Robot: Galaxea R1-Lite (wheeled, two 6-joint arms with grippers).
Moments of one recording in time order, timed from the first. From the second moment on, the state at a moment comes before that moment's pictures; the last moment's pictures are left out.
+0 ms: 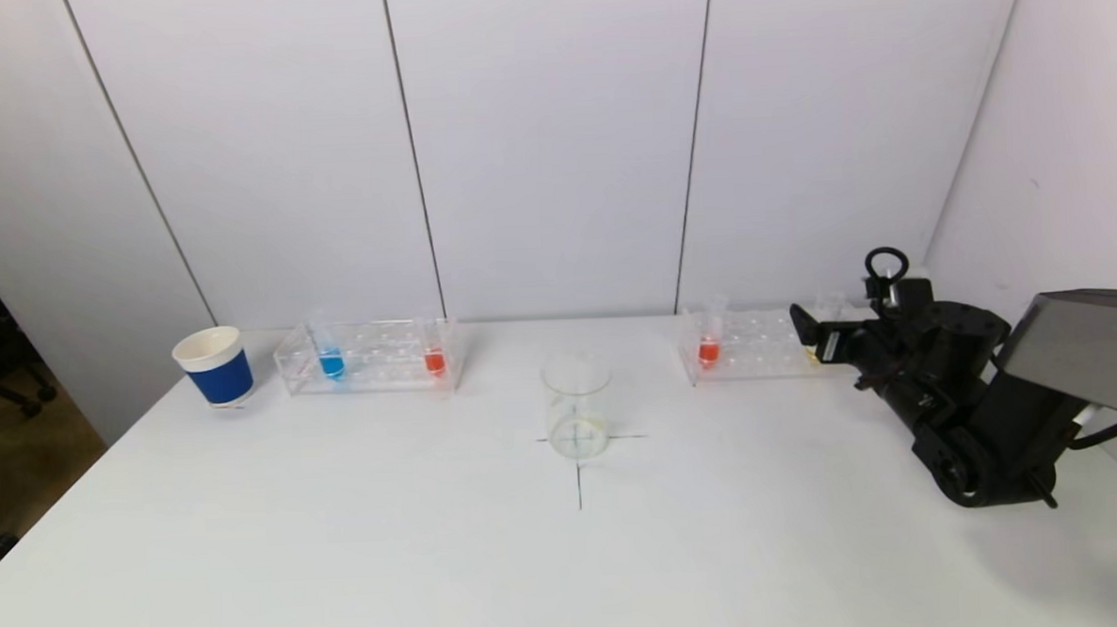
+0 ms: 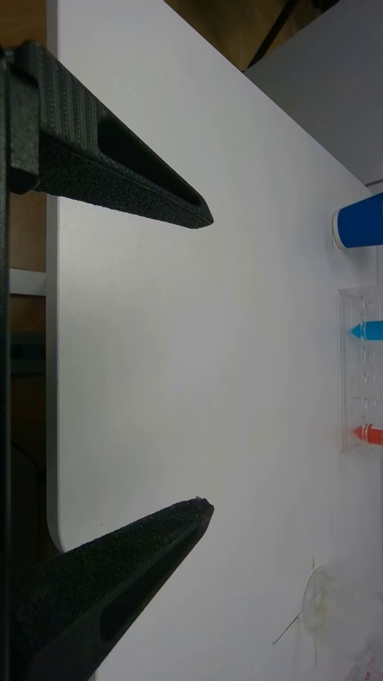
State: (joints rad) left arm -0.01 0.00 -0.06 0.16 -0.02 0.00; right arm 0.02 2.39 -0.85 -1.52 -0.08 0.01
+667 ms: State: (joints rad) left arm -0.01 0.00 -0.06 0.16 -0.02 0.00; right arm 0.04 2.42 -0.88 -1.52 -0.08 0.01
